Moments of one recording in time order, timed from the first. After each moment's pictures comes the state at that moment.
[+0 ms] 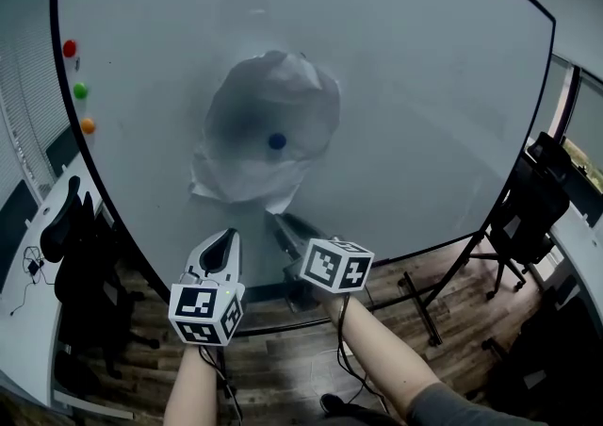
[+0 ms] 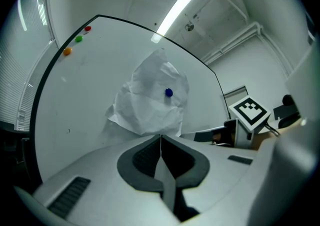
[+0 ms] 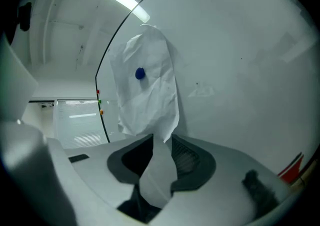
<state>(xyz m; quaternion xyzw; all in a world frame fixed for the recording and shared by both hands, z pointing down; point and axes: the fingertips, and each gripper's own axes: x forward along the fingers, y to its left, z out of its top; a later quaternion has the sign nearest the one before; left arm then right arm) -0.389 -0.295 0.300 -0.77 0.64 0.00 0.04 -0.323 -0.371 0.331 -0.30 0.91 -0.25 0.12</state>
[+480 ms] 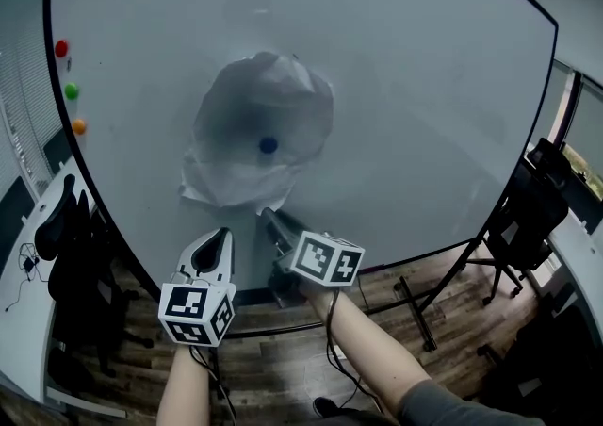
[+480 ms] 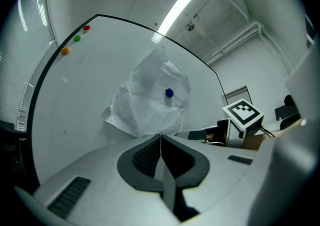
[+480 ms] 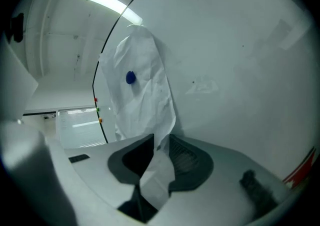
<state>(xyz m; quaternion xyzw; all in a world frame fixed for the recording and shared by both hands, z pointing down) -0.383 -0.304 0.296 -0.77 0.64 0.01 0.04 -0.325 -0.392 0.319 -0.29 0.91 -0.27 0.14</state>
